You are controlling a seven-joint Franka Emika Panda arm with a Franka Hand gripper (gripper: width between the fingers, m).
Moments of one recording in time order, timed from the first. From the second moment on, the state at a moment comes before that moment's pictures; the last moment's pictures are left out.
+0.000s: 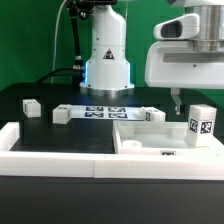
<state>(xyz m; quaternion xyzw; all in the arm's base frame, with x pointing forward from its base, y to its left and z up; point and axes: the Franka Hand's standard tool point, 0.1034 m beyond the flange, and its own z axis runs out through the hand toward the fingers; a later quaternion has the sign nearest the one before) 0.600 0.128 0.082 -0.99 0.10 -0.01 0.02</state>
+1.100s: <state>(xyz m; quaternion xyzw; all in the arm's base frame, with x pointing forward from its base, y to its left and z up) 0.602 0.118 0.081 -1.00 -0.06 -0.02 0.01</state>
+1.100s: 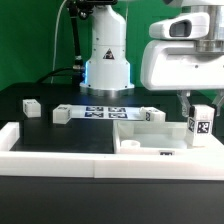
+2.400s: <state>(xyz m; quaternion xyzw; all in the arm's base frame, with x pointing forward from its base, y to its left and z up) 0.602 0.122 0.078 -0.82 0.57 -0.02 0.05</state>
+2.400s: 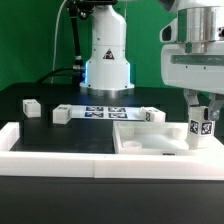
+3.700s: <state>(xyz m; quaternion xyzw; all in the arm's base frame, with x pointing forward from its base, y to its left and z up) 0.606 0.129 0.078 -1.00 0.03 -0.04 0.00</state>
